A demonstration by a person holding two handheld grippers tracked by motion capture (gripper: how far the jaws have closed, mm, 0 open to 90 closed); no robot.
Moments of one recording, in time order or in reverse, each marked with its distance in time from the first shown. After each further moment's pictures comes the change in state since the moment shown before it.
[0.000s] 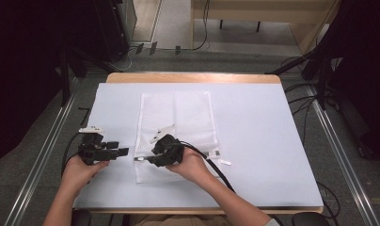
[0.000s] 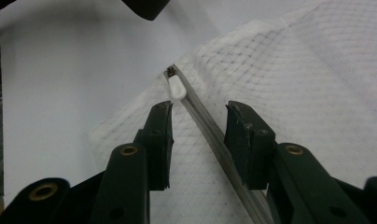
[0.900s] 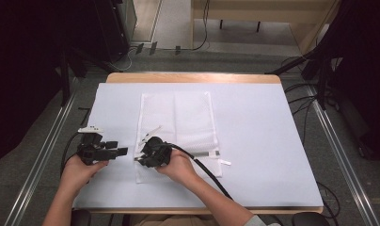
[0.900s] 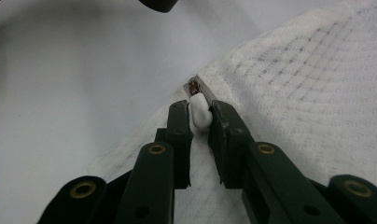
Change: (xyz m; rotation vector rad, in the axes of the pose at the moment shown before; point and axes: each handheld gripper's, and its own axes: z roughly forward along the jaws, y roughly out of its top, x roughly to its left) left arm 0.001 0.000 -0.002 -0.004 0.011 0.001; right arm 0.007 0.011 0.040 0.061 0.052 0.038
